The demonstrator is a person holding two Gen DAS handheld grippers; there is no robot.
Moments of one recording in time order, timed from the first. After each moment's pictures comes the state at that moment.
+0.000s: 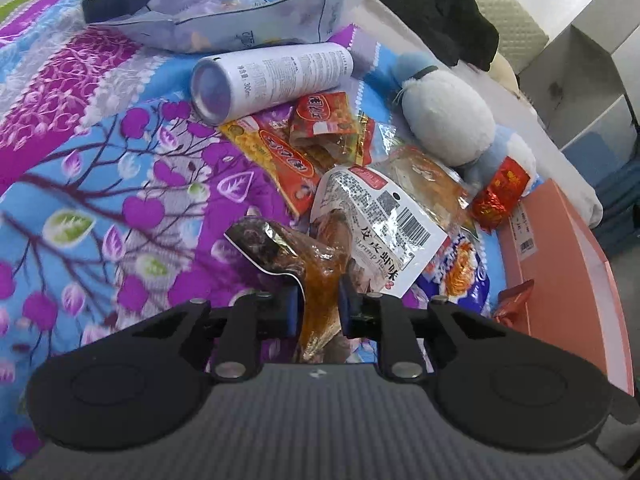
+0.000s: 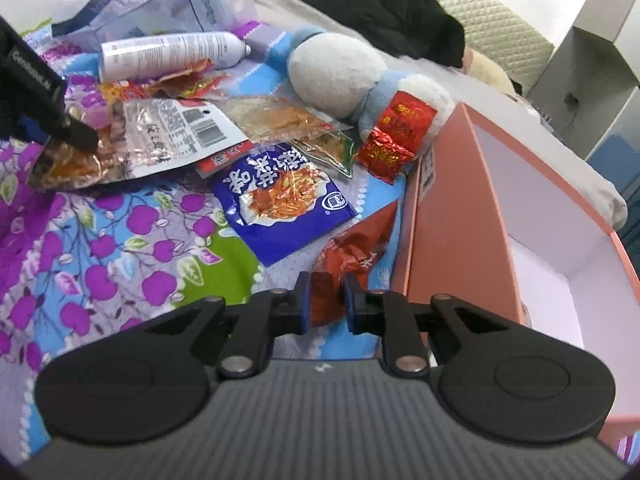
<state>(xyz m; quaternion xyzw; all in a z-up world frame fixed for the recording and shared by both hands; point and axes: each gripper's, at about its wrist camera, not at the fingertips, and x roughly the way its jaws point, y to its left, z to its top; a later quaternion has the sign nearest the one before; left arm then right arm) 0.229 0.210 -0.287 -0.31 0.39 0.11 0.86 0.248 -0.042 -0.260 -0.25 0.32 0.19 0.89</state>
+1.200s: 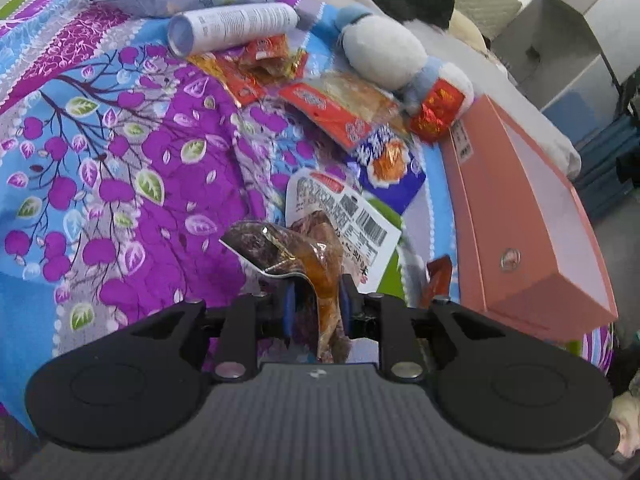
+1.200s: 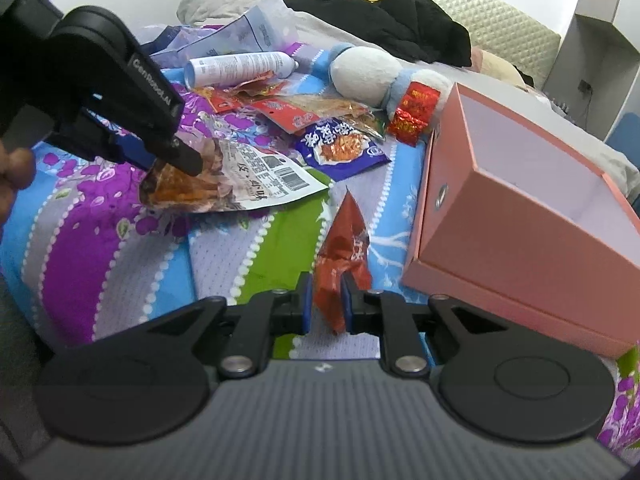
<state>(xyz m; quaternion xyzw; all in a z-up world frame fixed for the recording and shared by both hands) 0.148 0.111 -0.262 -0.29 0.42 0.07 0.86 0.127 -0.096 -0.245 -0.19 0.32 0.24 0.90</state>
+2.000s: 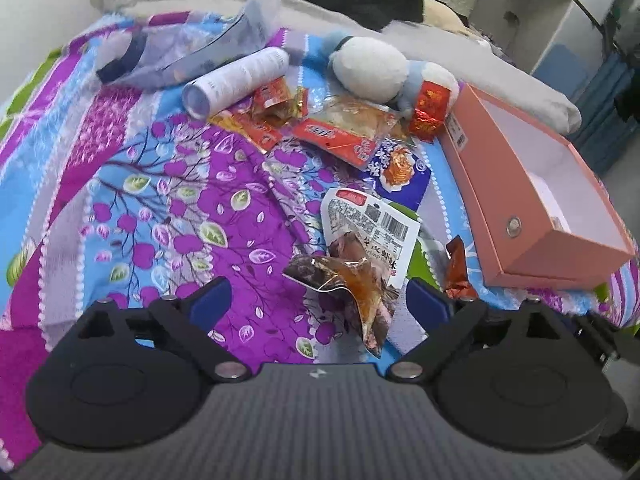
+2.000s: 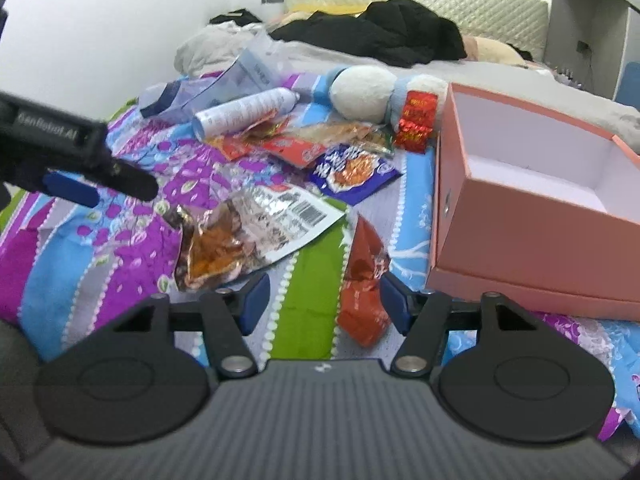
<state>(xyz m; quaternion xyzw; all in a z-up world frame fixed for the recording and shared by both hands) 0.113 0.125 -0.207 -0.16 0.42 0.07 0.89 0.128 -0.111 -0.223 -0.08 0.32 0.27 0.91</state>
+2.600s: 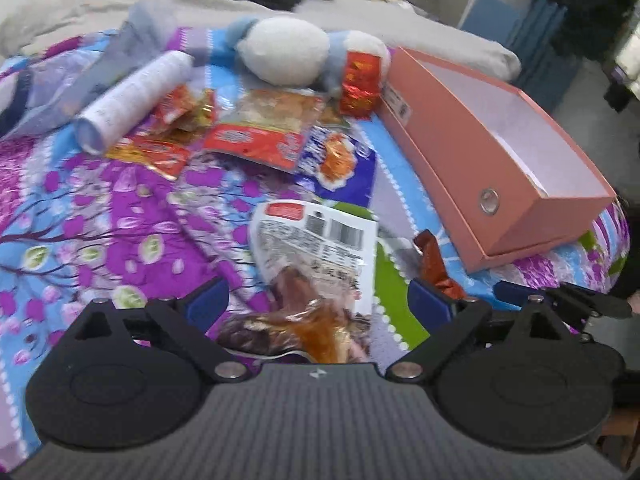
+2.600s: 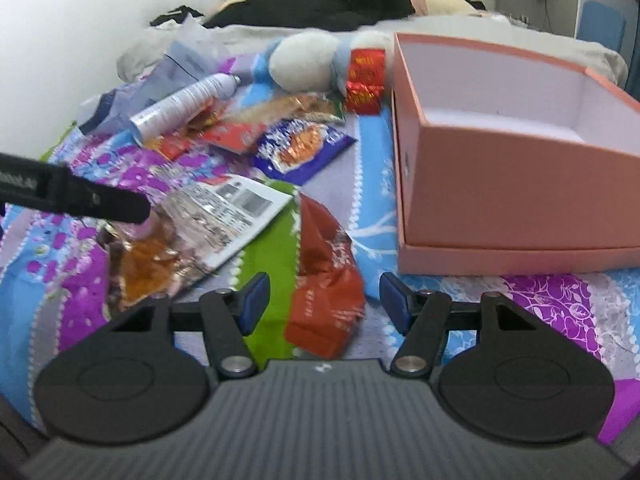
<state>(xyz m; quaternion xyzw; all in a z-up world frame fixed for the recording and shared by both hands) 0.182 0.109 -0.244 -0.10 0.43 -0.06 0.90 0.173 -0.118 -0.257 -0.03 0.37 0.20 0.91</state>
